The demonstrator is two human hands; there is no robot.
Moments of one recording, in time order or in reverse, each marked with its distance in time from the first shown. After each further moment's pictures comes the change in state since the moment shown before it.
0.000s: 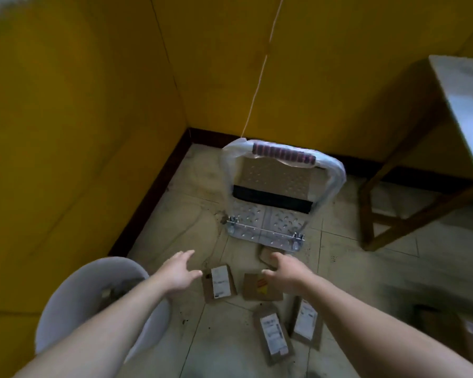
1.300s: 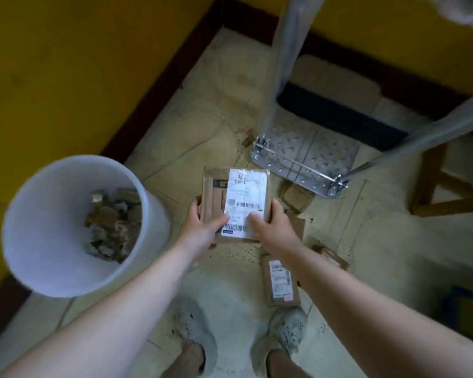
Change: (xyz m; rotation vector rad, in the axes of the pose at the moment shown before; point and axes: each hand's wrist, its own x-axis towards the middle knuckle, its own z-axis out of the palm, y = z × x) left_hand 0.117 -0.071 0.163 -1.210 0.070 -0.212; right_hand 0.131 -0.015 0.159 0.676 -0.040 -0.015
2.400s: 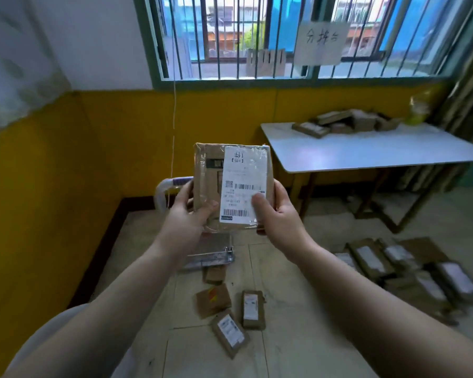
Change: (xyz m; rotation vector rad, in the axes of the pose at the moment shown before) left_hand -0.549 0.146 0.011 0.150 -0.686 0.894; right_hand -0.579 -0.097 -0.127 0.368 0.522 -0.798
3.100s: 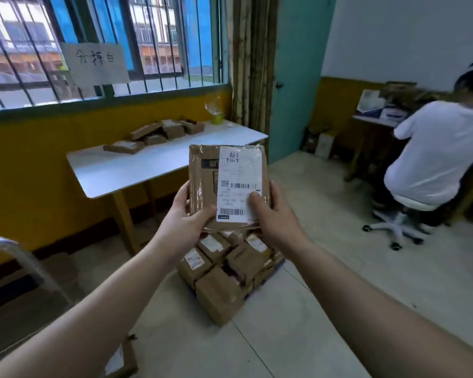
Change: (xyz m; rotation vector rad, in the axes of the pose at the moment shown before) left_hand -0.102 0.008 0.470 0.050 -0.589 -0.026; right_hand -0.260 -0.053 -0.412 -0.174 0.679 0.049
